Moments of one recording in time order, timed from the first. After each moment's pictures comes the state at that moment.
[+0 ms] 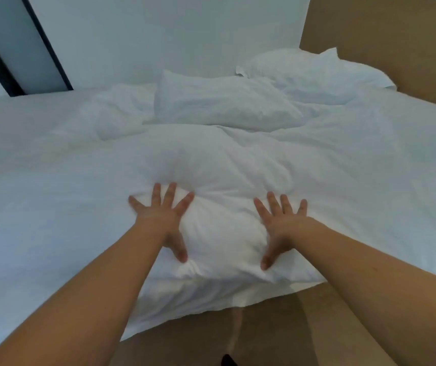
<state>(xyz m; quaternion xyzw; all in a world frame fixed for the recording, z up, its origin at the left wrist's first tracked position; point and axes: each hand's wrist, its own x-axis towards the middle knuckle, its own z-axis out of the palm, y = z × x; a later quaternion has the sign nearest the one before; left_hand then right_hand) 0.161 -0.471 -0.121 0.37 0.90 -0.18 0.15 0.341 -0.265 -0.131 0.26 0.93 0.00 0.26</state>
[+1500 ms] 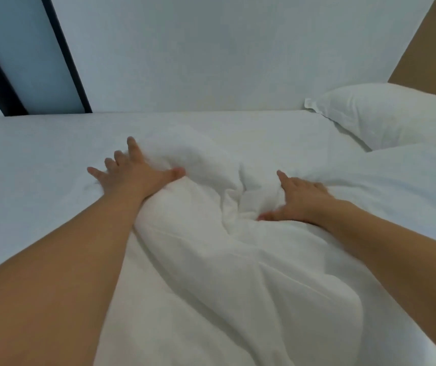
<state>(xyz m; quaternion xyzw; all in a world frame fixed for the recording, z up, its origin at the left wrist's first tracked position) -0.374 -0.401 -0.120 0.10 0.98 0.13 0.04 -0.159 -0.147 -0.132 0.28 0.95 -0.04 0.09</state>
